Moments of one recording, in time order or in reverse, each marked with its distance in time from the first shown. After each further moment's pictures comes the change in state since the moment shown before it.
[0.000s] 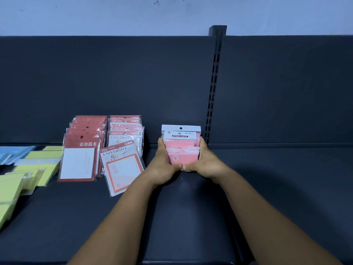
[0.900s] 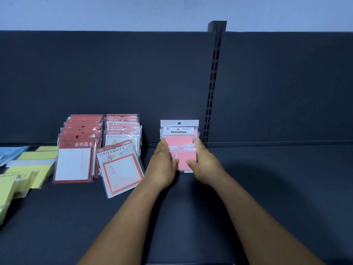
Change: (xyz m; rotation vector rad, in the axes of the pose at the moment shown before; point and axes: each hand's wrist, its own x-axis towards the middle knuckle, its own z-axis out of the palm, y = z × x) left_hand -0.002 0.003 0.010 0.376 0.221 0.061; right_hand -0.026 -0.022 0.010 -0.500 0.141 -0.011
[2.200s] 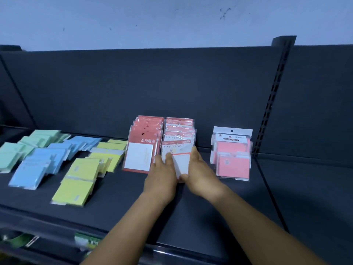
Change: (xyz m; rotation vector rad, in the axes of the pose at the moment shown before) left_hand -0.061 -0.055 -0.092 0.564 -0.045 -0.307; right_hand -0.010 -0.102 0.088 -0.130 -0.138 -0.246
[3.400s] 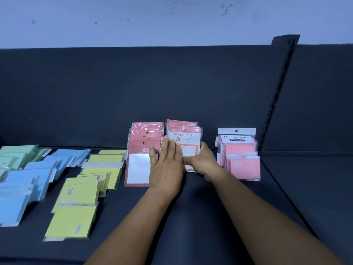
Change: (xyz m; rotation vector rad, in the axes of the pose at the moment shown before) left_hand 0.052 -0.027 -0.008 0.195 0.190 0.315; right_hand 0.074 -0.003 0.014 0.779 0.260 0.314
